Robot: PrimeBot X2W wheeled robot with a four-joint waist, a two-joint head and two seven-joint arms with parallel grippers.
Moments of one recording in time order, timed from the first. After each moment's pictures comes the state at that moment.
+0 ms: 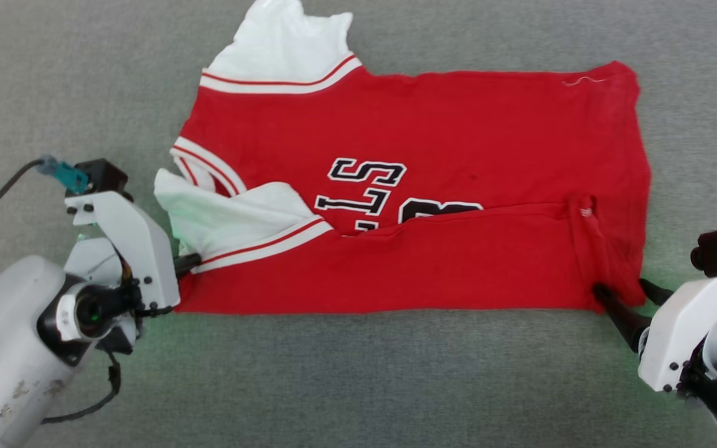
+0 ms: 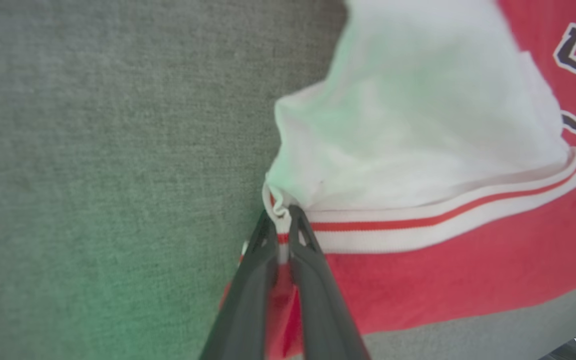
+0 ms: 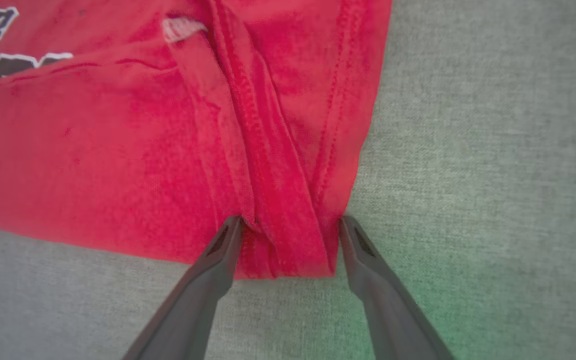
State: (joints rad) left arm -0.76 0.77 -0.82 0.25 -1.35 0.28 0.59; right arm -0.20 -0.19 -0.05 -0.12 0.42 0.13 0.80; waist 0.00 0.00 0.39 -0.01
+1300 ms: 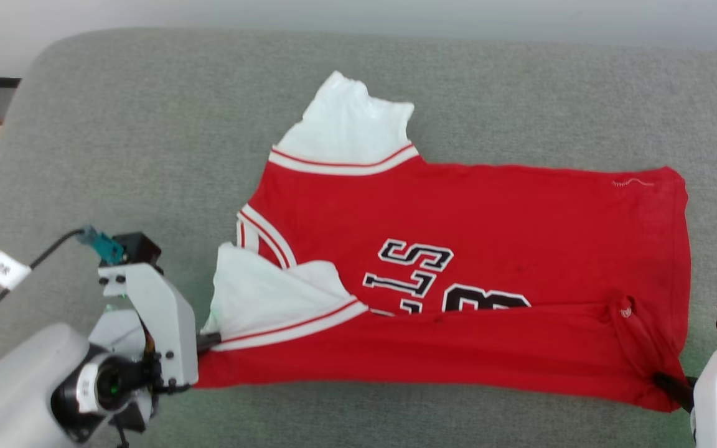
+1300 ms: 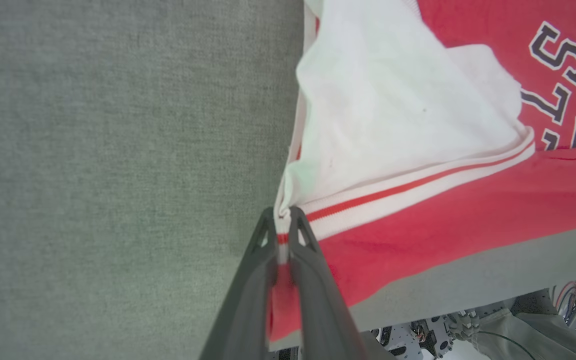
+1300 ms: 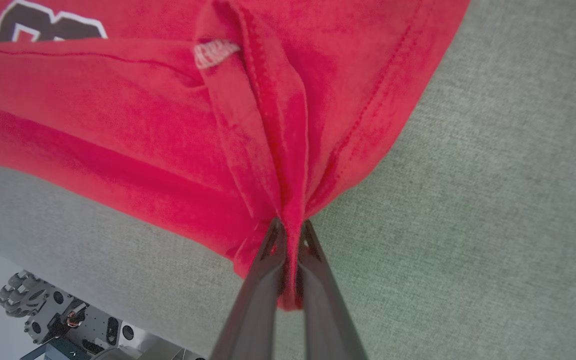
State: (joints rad) left arm -0.62 0.84 -0.85 0.05 -1.38 0.37 0.63; right arm -0.03 -0.36 -0.07 -0.25 0.53 0.13 1.07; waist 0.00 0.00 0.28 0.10
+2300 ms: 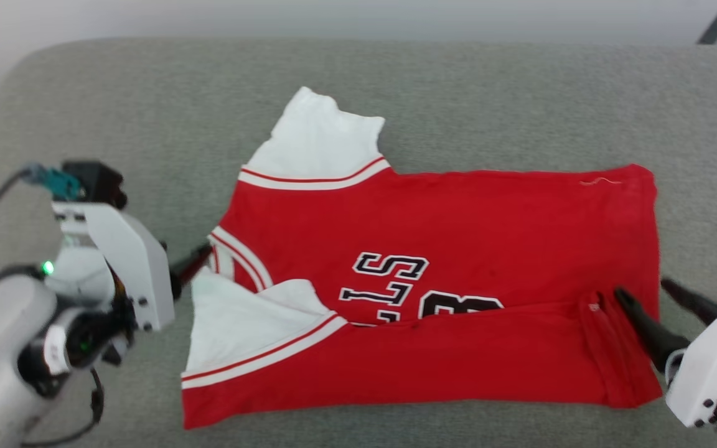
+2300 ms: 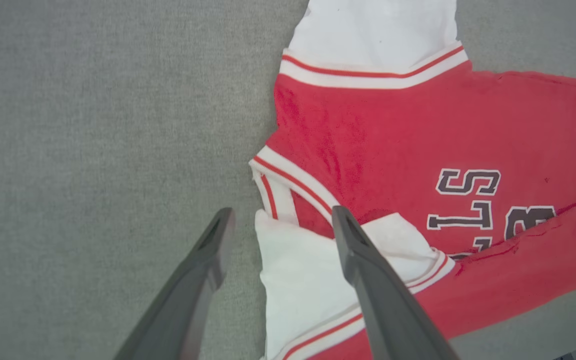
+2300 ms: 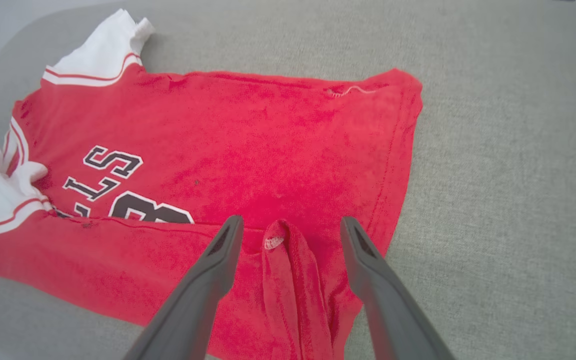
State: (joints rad) left arm -0.69 0.89 -0.80 -0.02 -1.27 0.34 0.51; right arm -0.07 -0.26 -0.06 -0.34 0.47 0.13 0.81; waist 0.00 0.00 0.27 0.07
